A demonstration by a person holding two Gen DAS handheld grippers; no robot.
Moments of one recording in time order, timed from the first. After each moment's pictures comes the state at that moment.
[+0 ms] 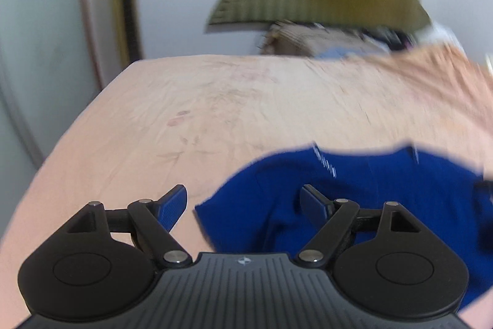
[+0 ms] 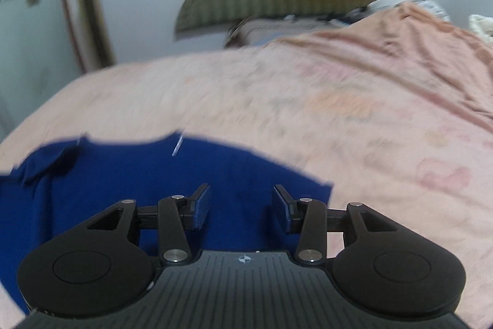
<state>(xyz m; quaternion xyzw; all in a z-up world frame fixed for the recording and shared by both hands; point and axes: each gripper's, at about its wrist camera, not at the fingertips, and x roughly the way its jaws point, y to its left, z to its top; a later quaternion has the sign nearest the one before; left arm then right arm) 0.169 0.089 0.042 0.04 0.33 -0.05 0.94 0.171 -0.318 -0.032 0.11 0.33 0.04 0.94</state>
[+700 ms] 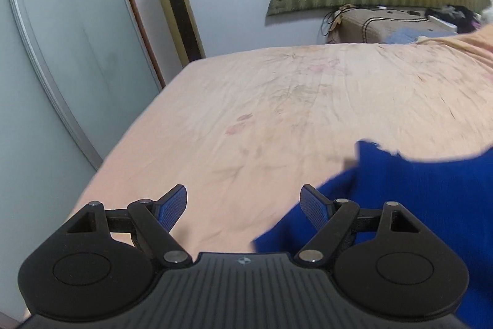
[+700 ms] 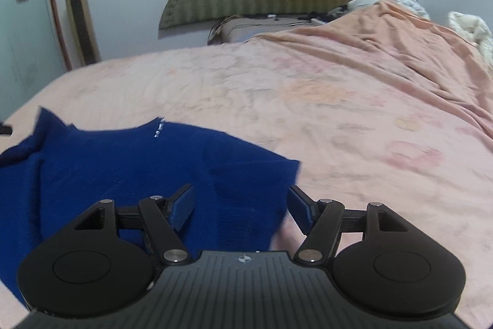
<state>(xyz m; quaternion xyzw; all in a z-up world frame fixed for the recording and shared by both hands) 0.210 0.087 0.026 0.09 0.34 0.10 0.93 0.134 -0.334 -0.030 0.11 0.32 -0.01 0.94</state>
